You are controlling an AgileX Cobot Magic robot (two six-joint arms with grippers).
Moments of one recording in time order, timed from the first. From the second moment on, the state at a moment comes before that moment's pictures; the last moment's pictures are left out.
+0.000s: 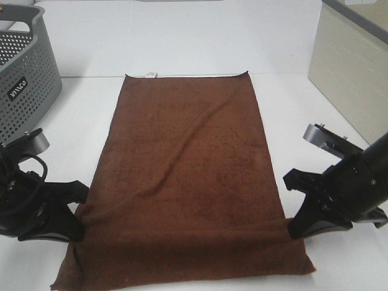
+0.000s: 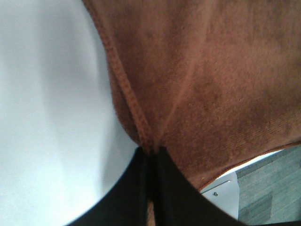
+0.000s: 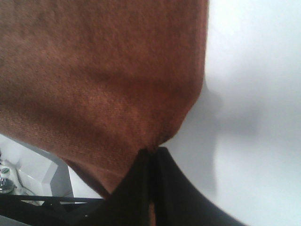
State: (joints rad) left arm -0.28 1.60 -0.55 -0.96 0.52 0.49; right arm 0.14 1.68 -0.62 0.78 0.70 -0.52
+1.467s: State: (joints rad) left arm -0.15 2.51 -2.10 -0.80 0.49 0.24; right arm 0.14 2.49 -2.25 0.39 0.80 -0.22
